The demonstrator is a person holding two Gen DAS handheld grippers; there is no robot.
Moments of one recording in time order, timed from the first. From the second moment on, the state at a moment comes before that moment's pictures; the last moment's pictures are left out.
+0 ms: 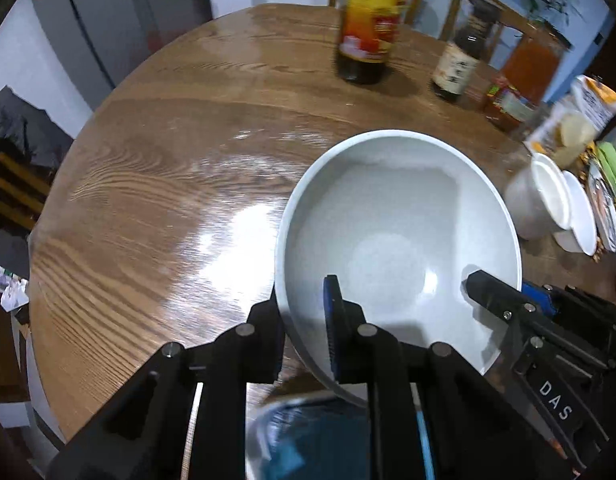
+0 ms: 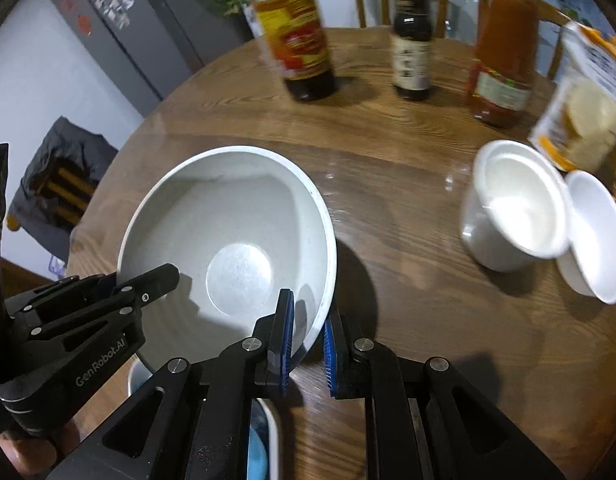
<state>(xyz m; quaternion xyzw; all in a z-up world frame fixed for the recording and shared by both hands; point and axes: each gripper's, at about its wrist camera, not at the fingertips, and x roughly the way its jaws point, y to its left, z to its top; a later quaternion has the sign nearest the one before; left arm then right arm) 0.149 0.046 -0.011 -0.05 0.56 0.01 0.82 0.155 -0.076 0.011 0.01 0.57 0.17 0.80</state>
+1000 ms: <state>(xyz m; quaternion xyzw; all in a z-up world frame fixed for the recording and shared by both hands) 0.075 0.068 0.019 -0.04 0.51 0.01 0.86 0.094 -0.118 0.046 0.05 0.53 0.13 0.83</state>
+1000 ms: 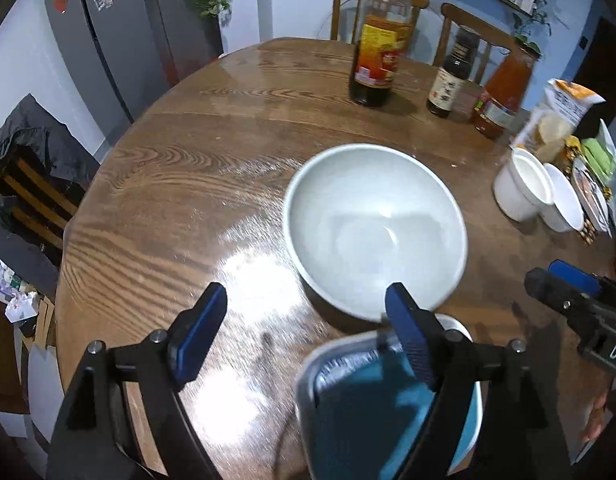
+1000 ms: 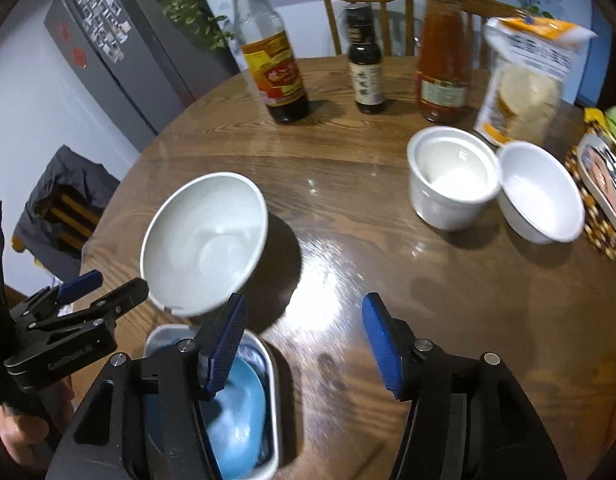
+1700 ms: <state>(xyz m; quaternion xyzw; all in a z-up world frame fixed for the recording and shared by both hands) 0.045 -0.031 0.020 -0.01 0.51 -0.08 0.86 0.043 -0.229 0.050 0.08 0.53 0.04 0.85</state>
